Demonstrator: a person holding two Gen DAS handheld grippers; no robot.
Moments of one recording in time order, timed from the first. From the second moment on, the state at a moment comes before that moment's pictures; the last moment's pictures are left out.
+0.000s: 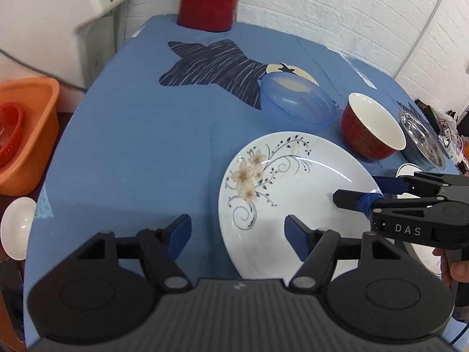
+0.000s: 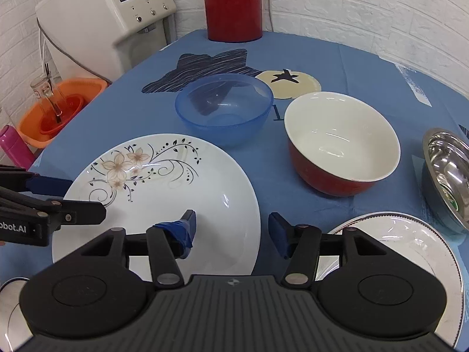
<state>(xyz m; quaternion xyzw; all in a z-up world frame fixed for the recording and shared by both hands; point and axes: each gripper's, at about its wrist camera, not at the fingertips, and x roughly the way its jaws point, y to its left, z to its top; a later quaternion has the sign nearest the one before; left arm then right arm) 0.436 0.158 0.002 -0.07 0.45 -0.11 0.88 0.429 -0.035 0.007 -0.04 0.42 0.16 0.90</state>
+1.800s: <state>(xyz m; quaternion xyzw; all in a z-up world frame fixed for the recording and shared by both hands) 0.285 0.169 0.043 -0.05 0.42 -0.07 0.90 0.270 -0.015 0.036 0.05 0.38 0.20 0.90</state>
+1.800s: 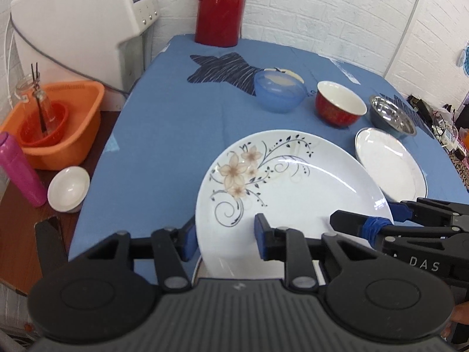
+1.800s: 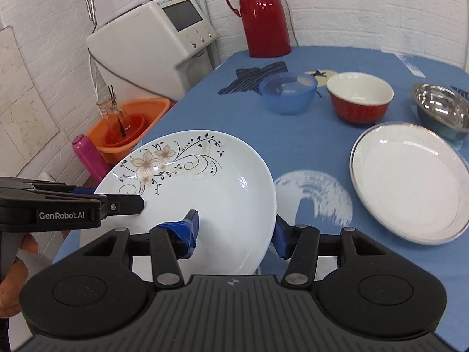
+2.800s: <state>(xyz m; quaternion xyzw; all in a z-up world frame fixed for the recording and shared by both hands) 0.229 0.171 0.021 -0.01 0.34 -0.03 0.94 0.218 0.009 0.016 -0.04 0.35 0.20 0.92</state>
